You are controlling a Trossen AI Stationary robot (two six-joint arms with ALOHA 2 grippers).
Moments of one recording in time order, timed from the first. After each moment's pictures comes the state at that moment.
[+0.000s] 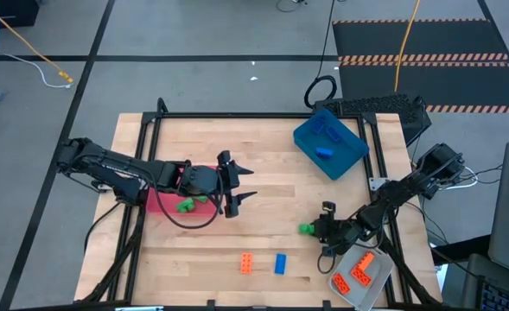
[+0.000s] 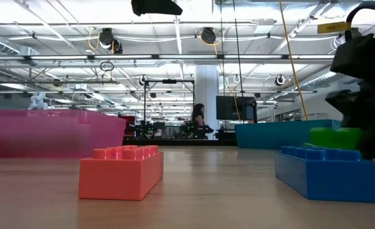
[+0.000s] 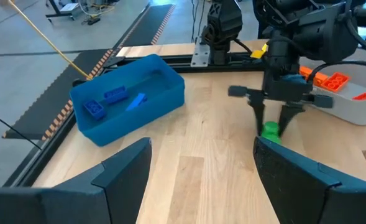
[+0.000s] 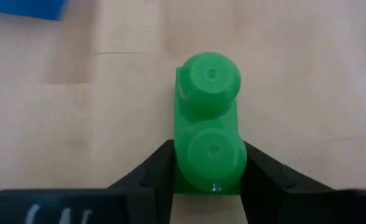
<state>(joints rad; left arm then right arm) -0.20 1.39 1.11 -0.14 -0.37 -0.01 0.65 1.43 0.44 -0.07 0.47 0.59</state>
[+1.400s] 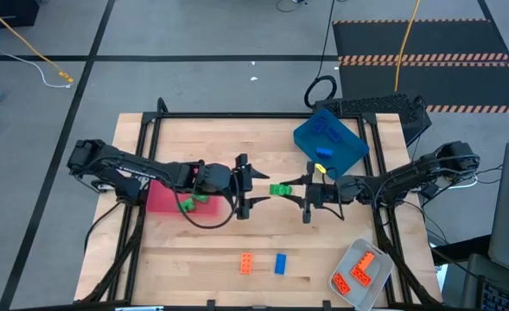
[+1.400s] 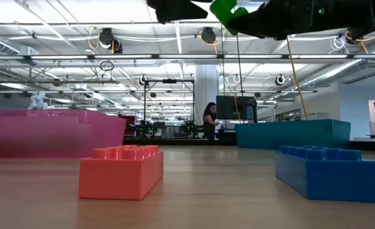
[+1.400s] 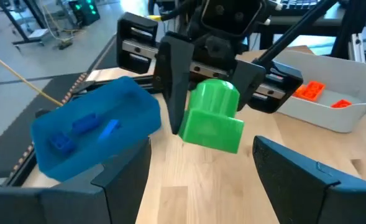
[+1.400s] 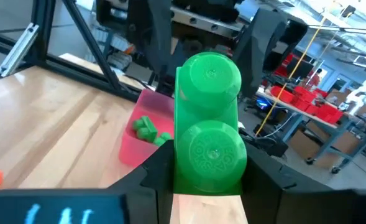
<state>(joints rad) -0.14 1.52 1.11 0.07 -0.20 0.09 0.21 1.24 0.44 0.75 0.31 -0.38</state>
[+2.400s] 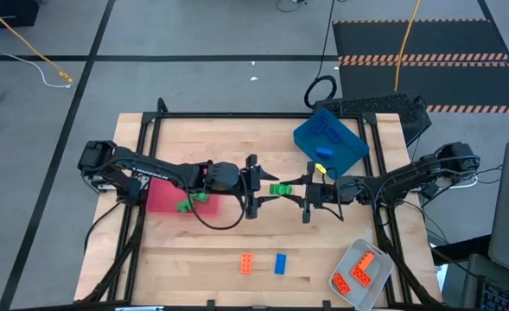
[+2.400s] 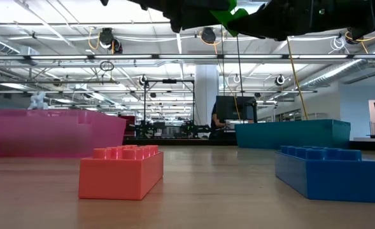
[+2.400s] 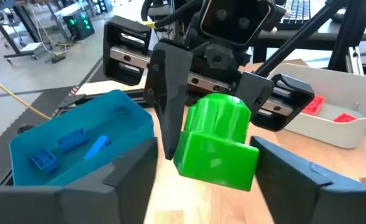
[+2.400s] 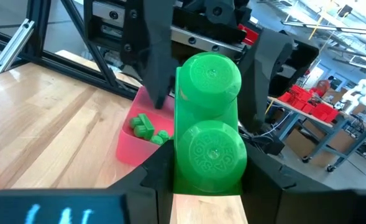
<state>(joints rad) -0.11 1.62 1.11 0.24 -0.12 0.11 0.20 1.24 0.44 0.74 0.32 -0.38</state>
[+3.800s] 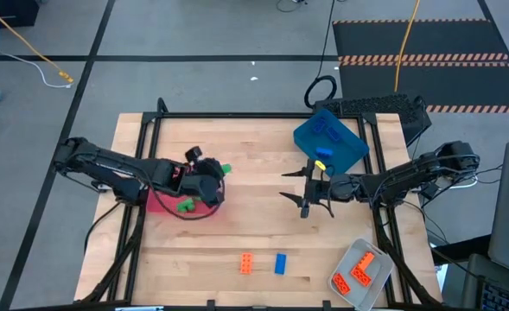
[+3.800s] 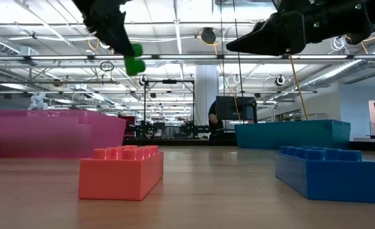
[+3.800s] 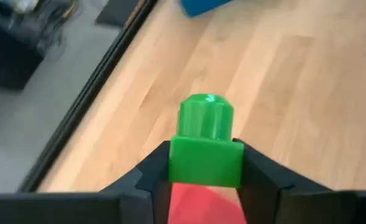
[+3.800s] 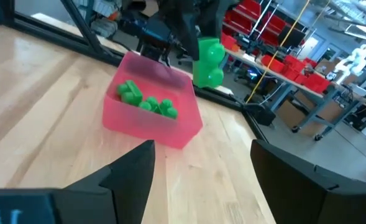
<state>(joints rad) -0.20 1.35 1.12 -0.79 -0.64 -0.38 0.17 1.23 0.44 0.63 0.37 -0.35</state>
